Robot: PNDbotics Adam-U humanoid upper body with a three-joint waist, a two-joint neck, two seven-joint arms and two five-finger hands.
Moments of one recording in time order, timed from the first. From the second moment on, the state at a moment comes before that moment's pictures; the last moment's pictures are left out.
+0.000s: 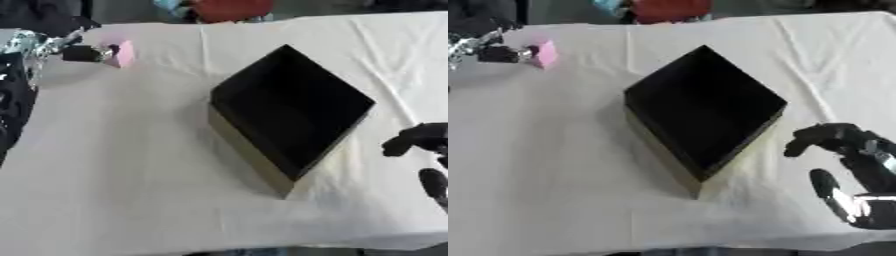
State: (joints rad) left arm -1.11 0.58 0.05 -0.47 -1.30 -0.26 -0.19; right arm -0.12 -0.32 -0.02 -1.90 -0.15 -0.42 0.74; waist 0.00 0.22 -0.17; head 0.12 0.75
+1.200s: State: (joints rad) left arm -1.09 0.55 0.05 -0.48 -1.32 -0.26 -0.18; right arm -0.13 -0.32 -0.02 -1.90 -0.15 -0.42 0.74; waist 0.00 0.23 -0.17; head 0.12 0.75
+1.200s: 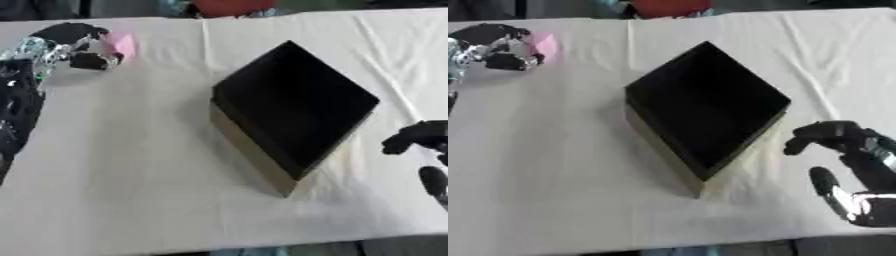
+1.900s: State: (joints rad) left arm -1.07 0.54 0.05 -0.50 -1.18 -0.28 -0.12; right arm -0.13 -0.32 -0.02 -1.90 -0.15 -0.42 0.74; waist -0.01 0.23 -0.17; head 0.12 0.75
